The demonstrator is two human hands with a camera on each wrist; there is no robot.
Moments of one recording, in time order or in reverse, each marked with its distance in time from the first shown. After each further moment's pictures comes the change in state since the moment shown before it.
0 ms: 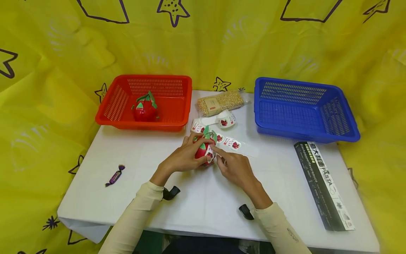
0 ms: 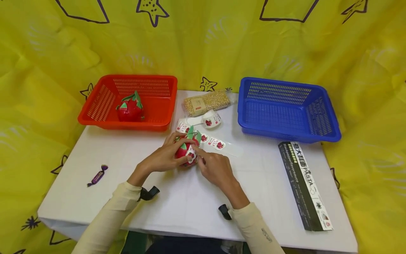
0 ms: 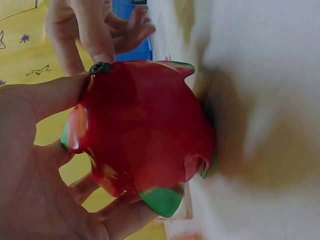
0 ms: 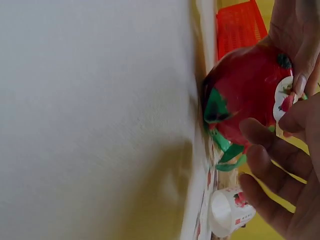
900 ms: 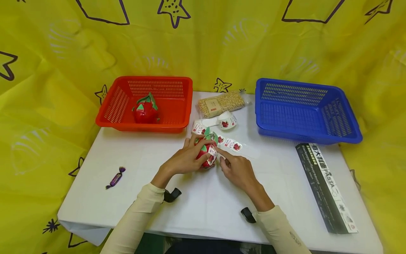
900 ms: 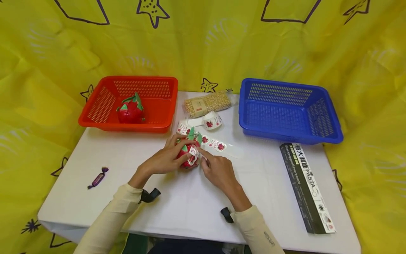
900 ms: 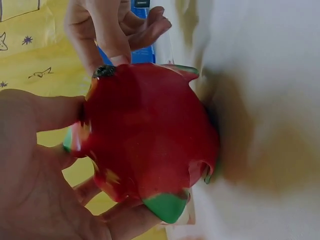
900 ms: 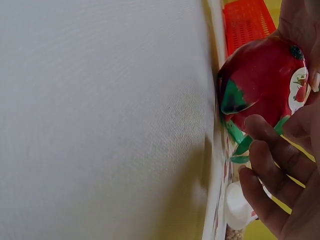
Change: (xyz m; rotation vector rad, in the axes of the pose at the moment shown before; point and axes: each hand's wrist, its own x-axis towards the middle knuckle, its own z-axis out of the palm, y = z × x) left_hand 0.002 -0.001 0.000 0.022 -0.010 0.016; right_hand -0.003 0.009 0.006 0.068 -0.051 0.136
